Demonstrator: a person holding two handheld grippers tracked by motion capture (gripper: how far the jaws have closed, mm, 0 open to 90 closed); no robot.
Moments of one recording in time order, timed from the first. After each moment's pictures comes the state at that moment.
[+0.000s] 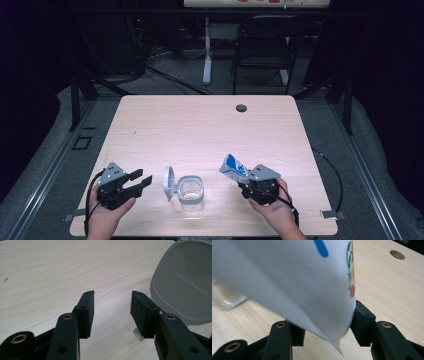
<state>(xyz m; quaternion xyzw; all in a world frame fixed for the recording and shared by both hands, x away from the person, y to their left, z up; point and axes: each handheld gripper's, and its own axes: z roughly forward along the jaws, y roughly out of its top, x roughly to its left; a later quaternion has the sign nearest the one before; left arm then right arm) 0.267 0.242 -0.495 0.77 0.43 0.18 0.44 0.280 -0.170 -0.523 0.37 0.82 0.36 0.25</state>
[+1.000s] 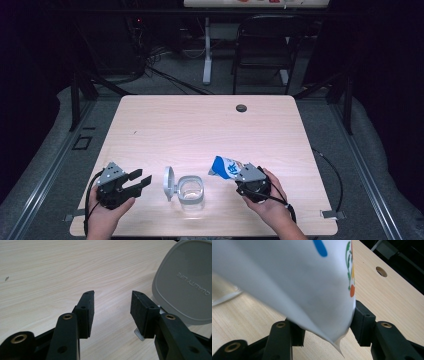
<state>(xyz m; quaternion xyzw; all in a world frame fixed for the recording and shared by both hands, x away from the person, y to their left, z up) 0.268 0.244 -0.496 0.77 0.43 0.17 0.45 0.282 -0.147 -0.511 0.31 0.84 0.31 0.32</state>
